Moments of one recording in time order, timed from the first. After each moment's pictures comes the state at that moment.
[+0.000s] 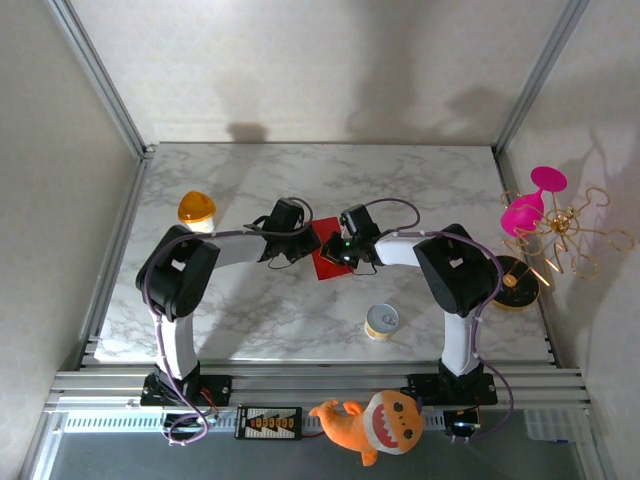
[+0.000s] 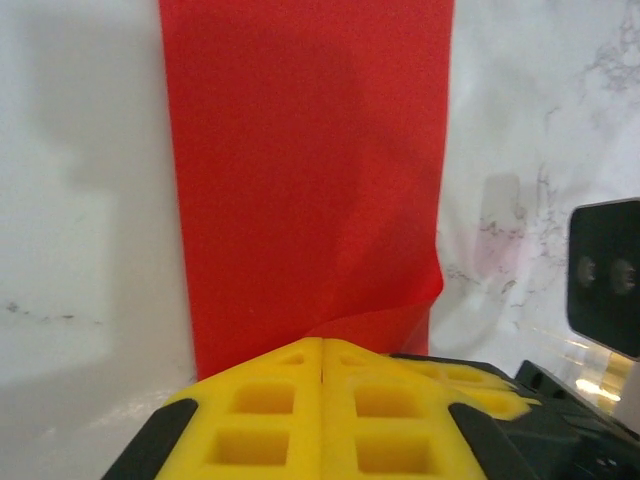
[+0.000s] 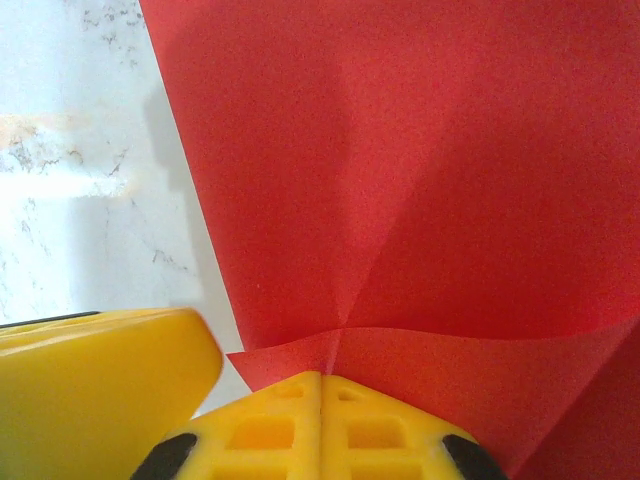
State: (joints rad) left arm -0.53 1.93 1.10 -0.02 0.28 -0.98; right arm 0.60 1.96 1.04 0.02 -0.39 0.89
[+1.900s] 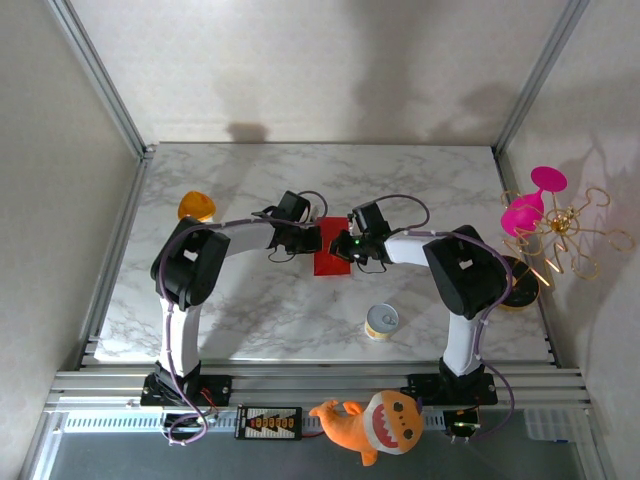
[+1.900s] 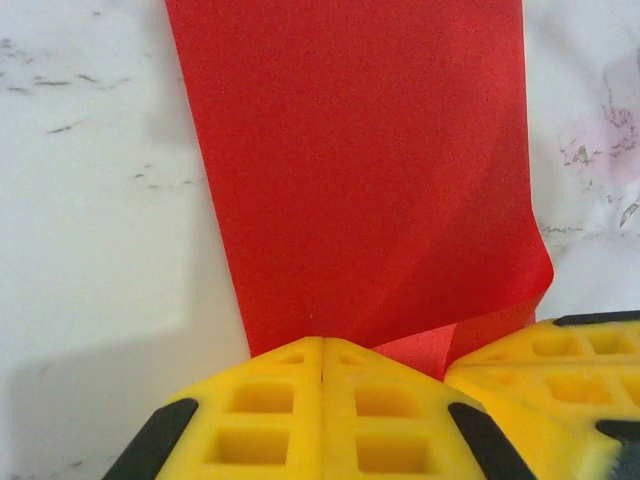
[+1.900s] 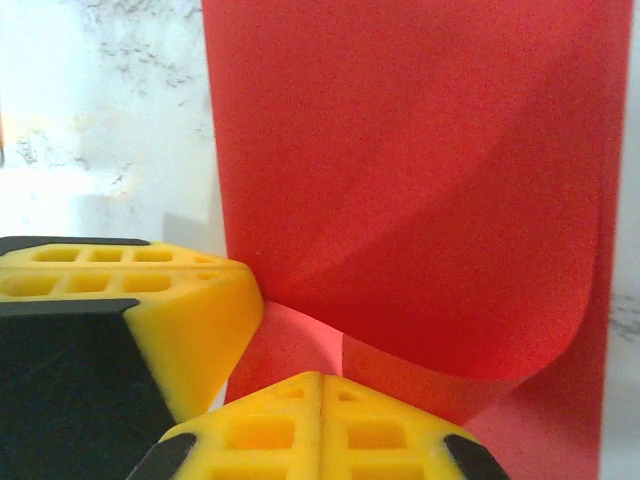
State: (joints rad) left arm -0.52 2.05 1.28 -0.23 0.32 -0.53; right arm 0.53 1.91 1.01 0.01 -0.41 0.77
